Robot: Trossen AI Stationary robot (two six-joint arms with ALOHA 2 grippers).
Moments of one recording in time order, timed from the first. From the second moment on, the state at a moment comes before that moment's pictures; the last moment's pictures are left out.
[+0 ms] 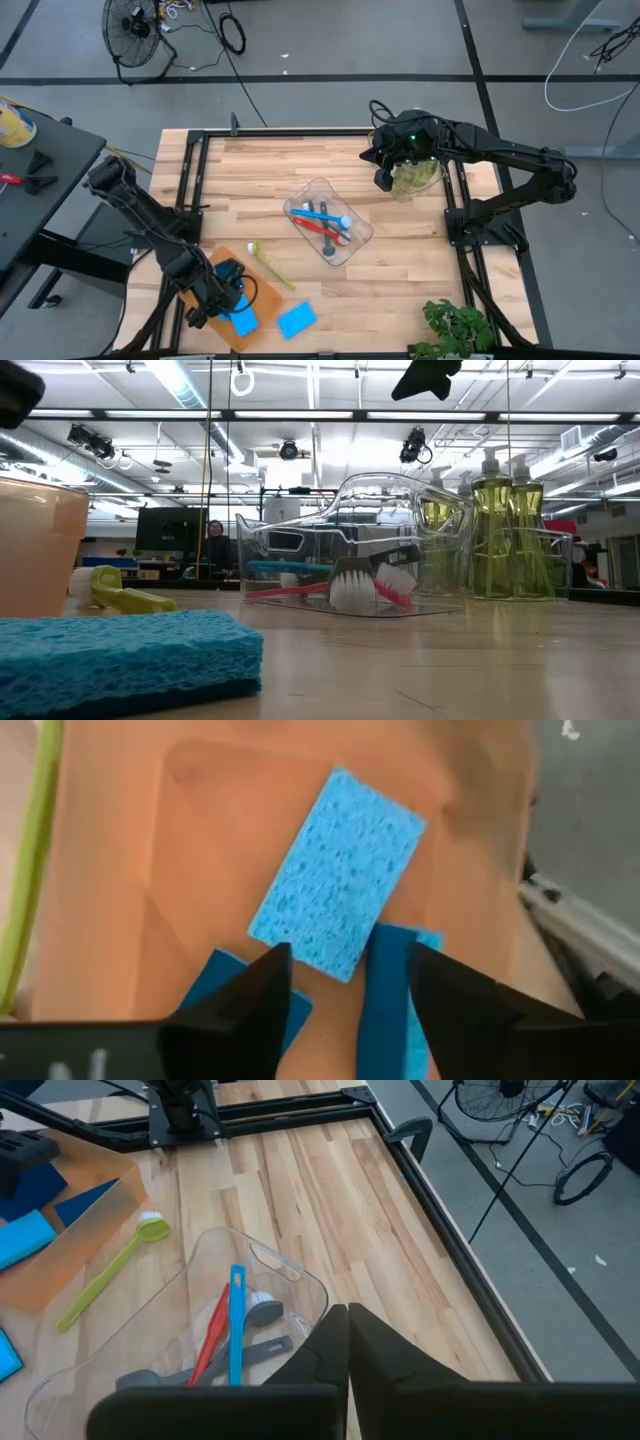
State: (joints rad) left arm -0.84 1.35 0.89 -0.67 0.03 -0.31; right arm -0.23 1.27 1.39 -0.76 0.04 -0.01
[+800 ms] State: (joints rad) left arm -0.64 1.35 1.12 -0.99 -0.10 -0.04; right arm -0.23 1.27 1.39 -0.76 0.03 -0.01
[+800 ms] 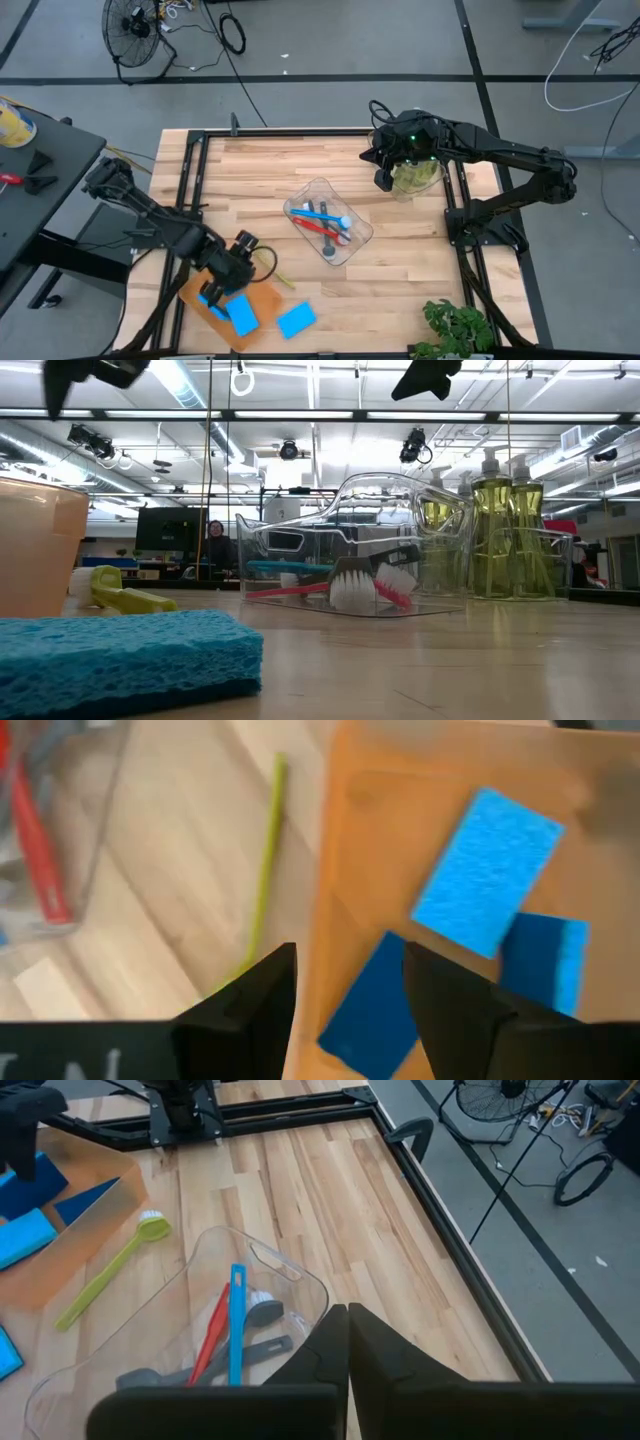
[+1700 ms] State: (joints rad) left arm -0.24 1.35 1.12 -1.00 0.05 0.46; right arm -0.23 1.27 1.39 -0.77 0.03 -0.03
